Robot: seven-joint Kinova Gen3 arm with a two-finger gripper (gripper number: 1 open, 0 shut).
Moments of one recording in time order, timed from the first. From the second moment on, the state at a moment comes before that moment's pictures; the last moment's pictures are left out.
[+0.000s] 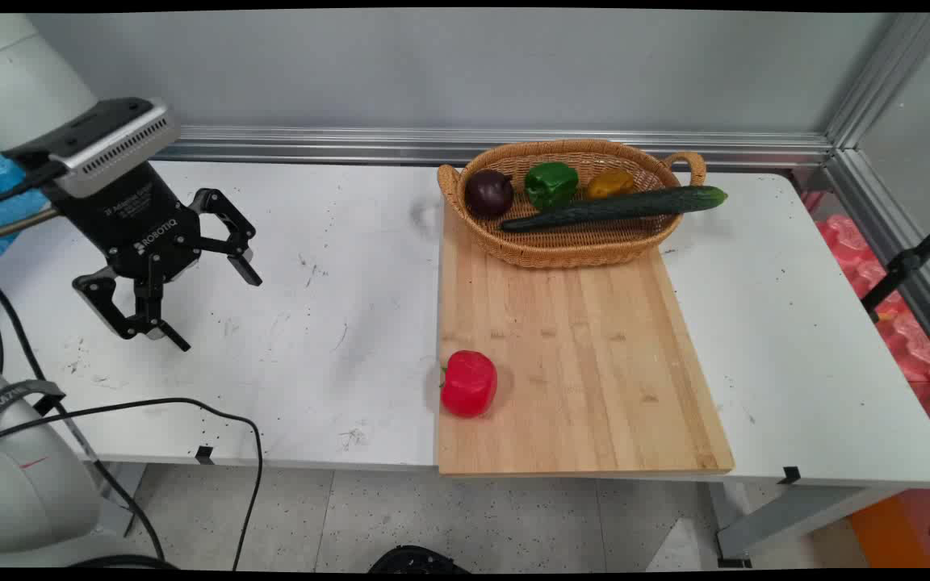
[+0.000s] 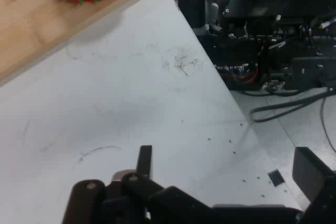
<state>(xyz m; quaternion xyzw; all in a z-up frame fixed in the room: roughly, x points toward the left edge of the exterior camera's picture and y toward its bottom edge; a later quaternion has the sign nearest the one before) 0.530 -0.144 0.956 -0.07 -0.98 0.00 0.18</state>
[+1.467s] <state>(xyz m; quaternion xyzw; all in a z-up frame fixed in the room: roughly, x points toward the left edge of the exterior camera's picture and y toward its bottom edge) 0.400 -0.338 0.954 0.29 -0.91 0.13 0.27</state>
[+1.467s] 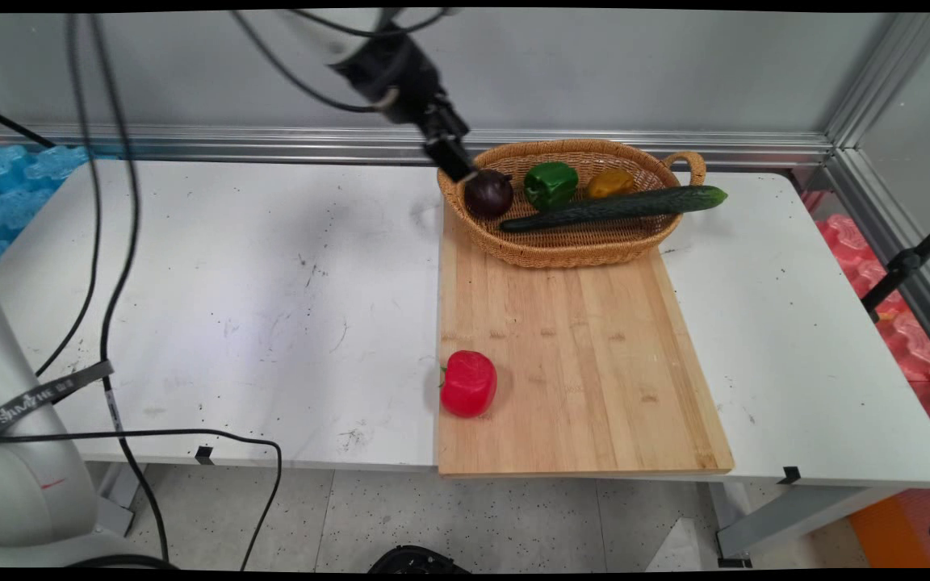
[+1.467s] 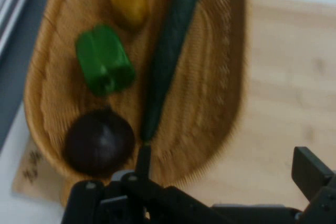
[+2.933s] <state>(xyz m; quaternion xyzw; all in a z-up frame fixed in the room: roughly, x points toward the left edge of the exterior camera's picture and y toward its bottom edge) 0.249 -0.495 0.816 0.21 -0.93 0.15 0.25</state>
